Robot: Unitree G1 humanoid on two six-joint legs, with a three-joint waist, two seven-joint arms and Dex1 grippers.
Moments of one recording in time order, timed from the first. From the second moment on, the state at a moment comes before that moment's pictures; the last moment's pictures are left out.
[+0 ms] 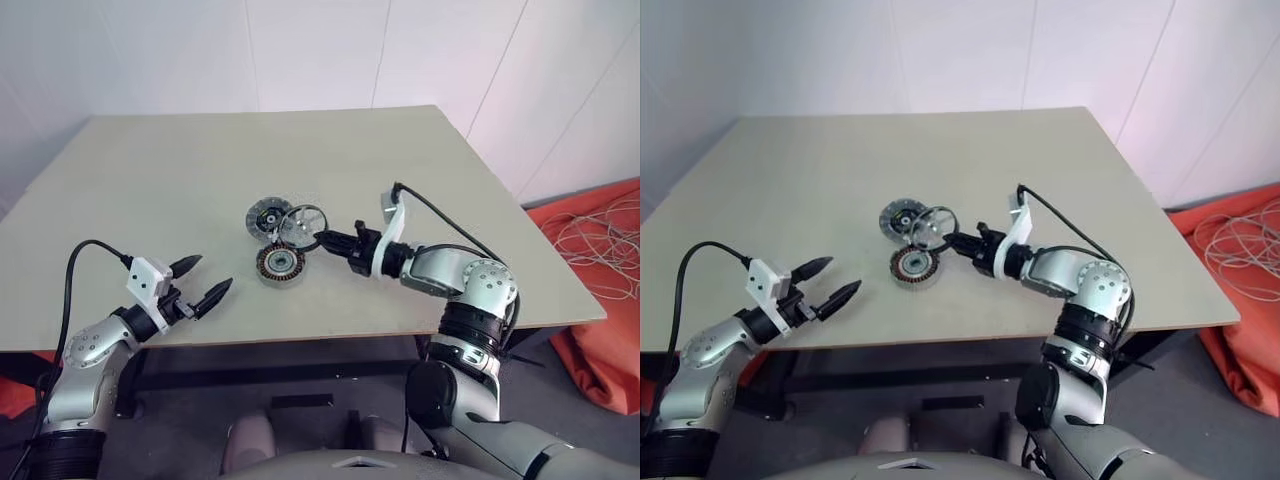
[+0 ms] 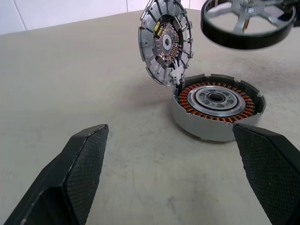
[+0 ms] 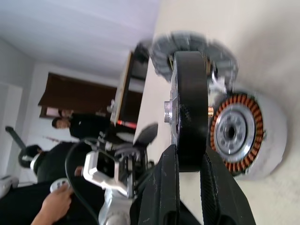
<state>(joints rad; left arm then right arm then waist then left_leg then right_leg) 0.07 0.50 0.20 0.00 -0.41 0.03 -0.82 -0.63 0.12 -0.61 0.12 1.17 1.60 -0.25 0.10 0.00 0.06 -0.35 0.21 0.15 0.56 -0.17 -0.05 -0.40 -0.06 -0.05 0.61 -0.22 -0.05</state>
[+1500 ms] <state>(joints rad) 0.10 0.50 0.20 -0.02 -0.41 0.03 -0.80 -0.69 0.09 -0.47 0.39 1.10 1.49 -0.17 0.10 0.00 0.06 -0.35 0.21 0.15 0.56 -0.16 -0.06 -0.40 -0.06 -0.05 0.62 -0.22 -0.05</state>
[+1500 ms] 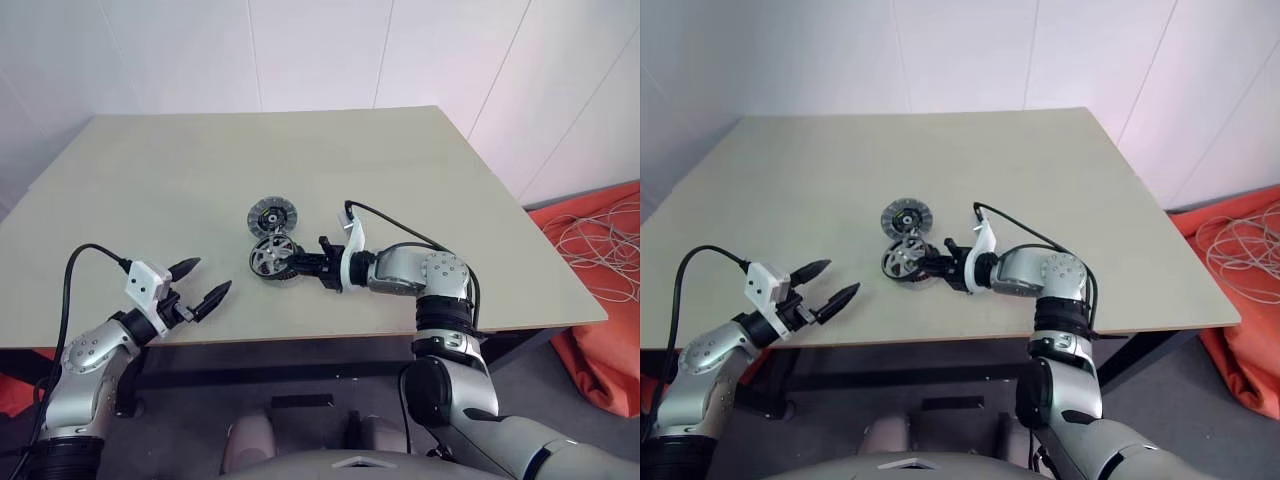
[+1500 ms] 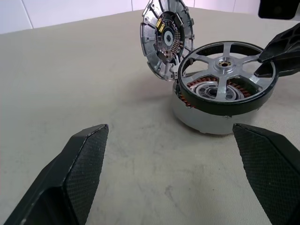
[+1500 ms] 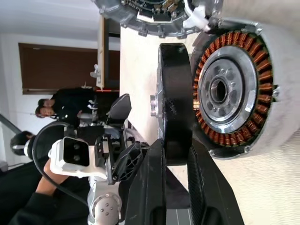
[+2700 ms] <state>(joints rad) 0.08 0.51 0.20 -0.02 -0.41 0.03 -0.80 -0.71 0.09 -0.49 0.45 1.01 1.44 -0.09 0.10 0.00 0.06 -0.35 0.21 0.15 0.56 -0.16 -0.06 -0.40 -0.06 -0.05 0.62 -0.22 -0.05</state>
